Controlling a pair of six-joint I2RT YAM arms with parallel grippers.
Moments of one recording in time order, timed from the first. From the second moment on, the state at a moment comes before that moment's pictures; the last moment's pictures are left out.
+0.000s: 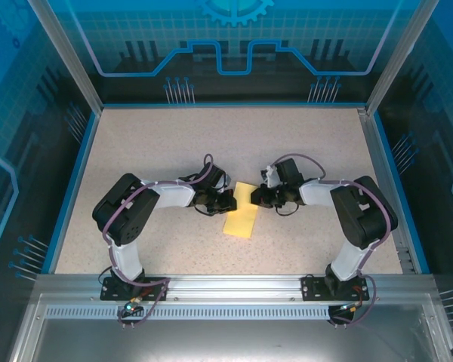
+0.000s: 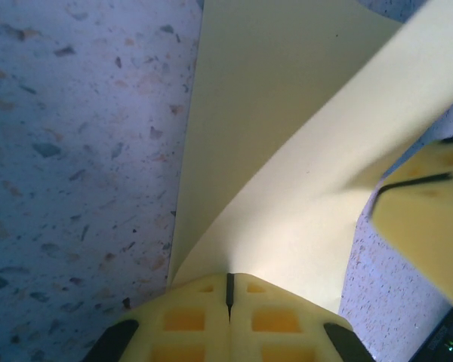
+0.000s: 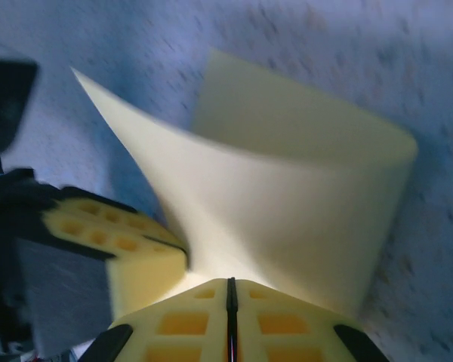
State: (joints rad) left arm -0.59 1.85 0.94 -0.12 0.45 -0.79; right arm 0.39 1.74 0.80 -0.05 -0.63 0.56
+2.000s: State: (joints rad) left arm -0.59 1.86 0.94 -0.11 0.45 -0.79; right arm 0.29 1.90 1.02 -0.27 -0.60 0.53
